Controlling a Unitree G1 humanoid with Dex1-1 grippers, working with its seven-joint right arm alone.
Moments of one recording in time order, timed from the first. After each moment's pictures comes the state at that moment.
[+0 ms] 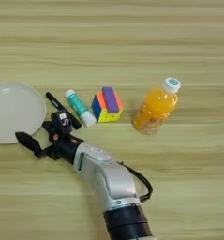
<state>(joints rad) -0.12 -0.13 0.11 0.03 0.37 0.55 0.61</state>
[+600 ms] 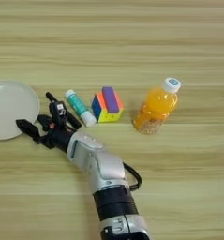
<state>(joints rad) -0.23 -0.08 0.06 0.21 0.38 0.54 0.57</state>
